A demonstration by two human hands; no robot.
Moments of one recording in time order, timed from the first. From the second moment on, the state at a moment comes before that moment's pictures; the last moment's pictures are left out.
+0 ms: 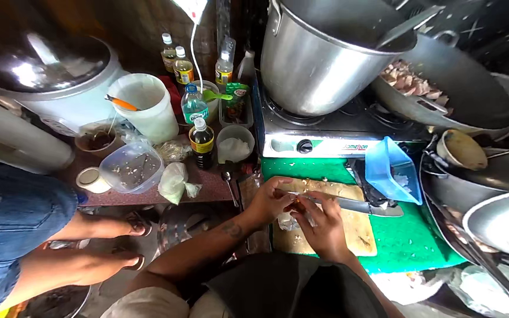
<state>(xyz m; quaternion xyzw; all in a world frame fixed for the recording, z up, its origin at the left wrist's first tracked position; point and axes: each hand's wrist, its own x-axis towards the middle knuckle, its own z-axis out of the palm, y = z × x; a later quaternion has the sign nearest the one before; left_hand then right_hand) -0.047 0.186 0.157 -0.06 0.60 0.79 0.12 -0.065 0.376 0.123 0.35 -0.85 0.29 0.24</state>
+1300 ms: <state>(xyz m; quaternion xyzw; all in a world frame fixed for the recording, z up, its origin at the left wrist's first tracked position) 0.049 0.165 0.096 -0.19 0.71 0.67 -0.01 -0.055 0.382 0.068 0.32 -0.92 0.15 -0.18</state>
